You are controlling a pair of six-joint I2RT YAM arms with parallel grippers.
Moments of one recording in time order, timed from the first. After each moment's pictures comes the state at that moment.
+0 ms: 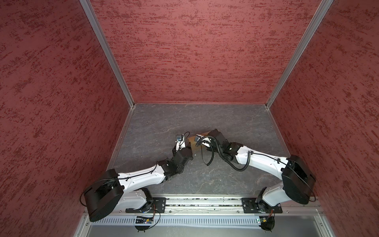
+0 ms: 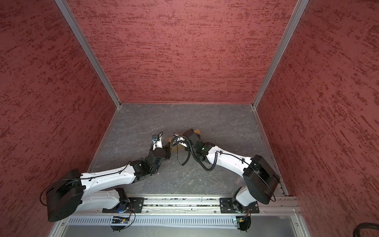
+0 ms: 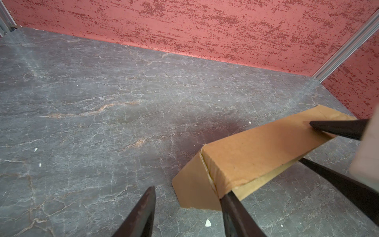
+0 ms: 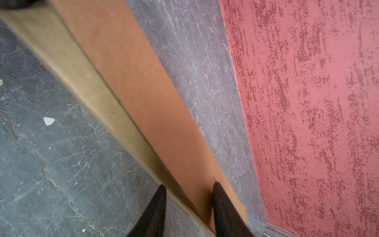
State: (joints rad) left arm -0.93 1.23 0.52 0.16 -0.68 -0.60; right arm 0.82 1.52 0.97 -0.13 0.37 -0.72
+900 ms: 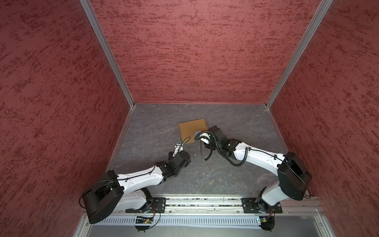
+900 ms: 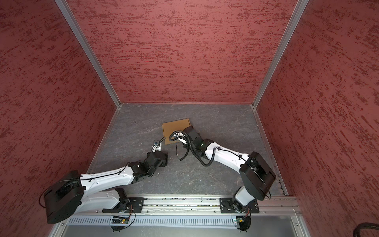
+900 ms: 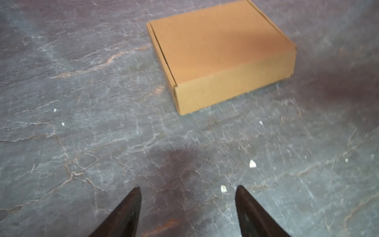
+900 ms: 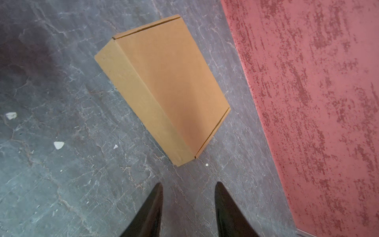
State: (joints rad) left arm -0.83 1.17 0.47 -0.07 -0.53 -0.55; right arm 0.75 1.55 1.02 -0.15 0.28 -0.56
